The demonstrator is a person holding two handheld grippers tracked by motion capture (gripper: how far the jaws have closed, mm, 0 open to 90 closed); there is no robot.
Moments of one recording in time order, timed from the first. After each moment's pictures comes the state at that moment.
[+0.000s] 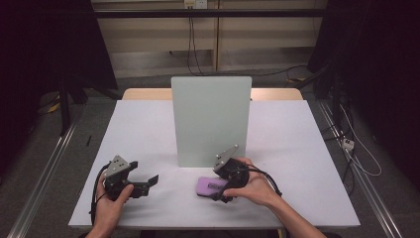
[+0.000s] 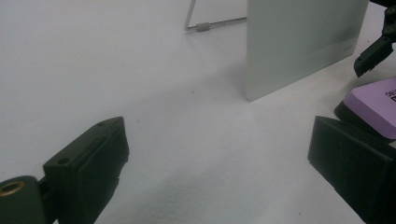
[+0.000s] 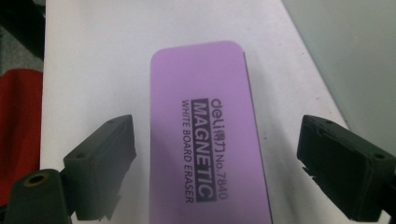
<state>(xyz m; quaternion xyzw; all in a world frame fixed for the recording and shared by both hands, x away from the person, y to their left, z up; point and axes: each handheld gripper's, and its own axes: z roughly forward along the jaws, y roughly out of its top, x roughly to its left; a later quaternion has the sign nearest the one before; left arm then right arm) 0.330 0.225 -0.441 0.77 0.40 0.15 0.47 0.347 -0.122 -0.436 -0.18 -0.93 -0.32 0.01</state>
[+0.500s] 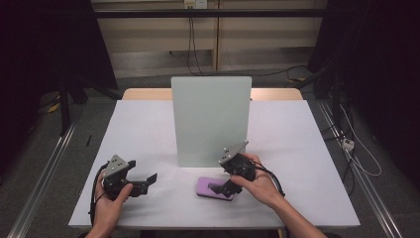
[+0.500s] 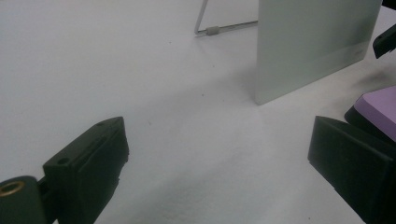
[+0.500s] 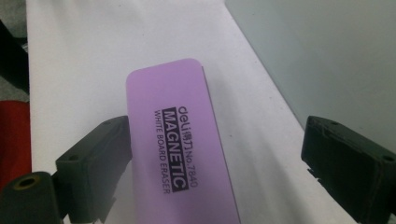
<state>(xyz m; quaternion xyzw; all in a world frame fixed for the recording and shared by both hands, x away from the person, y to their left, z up) 0.331 0.227 -0.440 0.77 0.41 0.17 0.47 0.347 -0.137 -0.423 -0.24 -0.91 -0.34 -0.03</state>
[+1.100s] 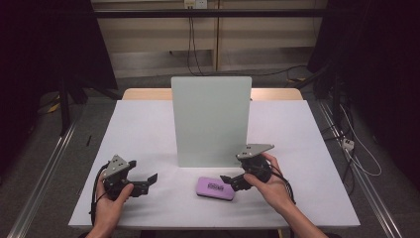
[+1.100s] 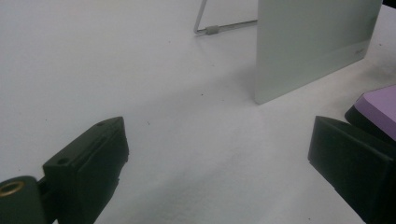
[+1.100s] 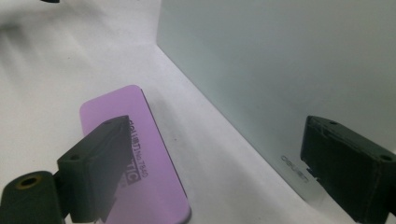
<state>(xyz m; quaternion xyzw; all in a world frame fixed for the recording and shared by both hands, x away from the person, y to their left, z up) 0.330 0.226 -0.441 0.77 0.41 0.17 0.47 0.331 -0.174 -0.416 -0.34 -0.84 -0.41 -0.12</state>
